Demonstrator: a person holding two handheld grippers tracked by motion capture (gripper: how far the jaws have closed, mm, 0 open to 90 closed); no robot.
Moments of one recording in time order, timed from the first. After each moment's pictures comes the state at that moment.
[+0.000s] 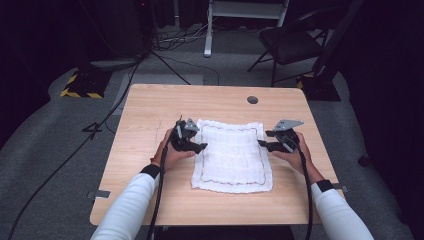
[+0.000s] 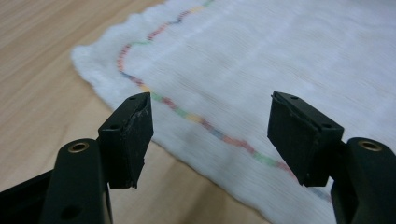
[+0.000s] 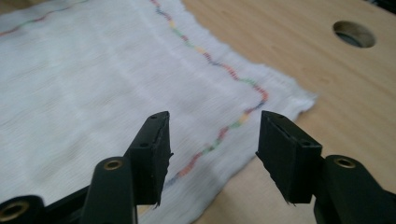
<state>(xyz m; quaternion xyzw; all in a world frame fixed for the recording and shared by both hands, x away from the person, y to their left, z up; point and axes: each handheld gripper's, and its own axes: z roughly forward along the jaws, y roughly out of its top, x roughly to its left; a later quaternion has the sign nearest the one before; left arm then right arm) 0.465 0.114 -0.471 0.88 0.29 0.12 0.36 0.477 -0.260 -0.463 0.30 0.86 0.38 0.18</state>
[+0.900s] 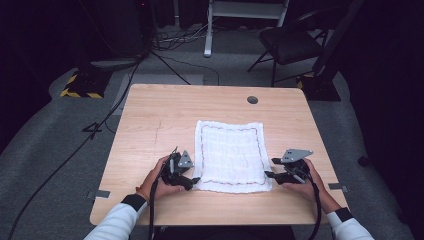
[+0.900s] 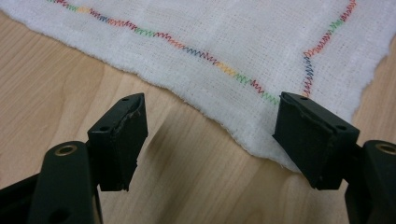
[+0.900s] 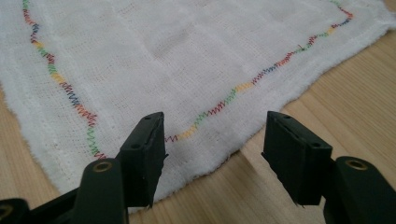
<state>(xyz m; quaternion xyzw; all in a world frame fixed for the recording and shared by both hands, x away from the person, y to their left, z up) 0.374 0.129 -0.492 0.91 0.25 0.12 0.32 0.394 -0.281 -0.485 0.26 0.89 0.36 0.15</state>
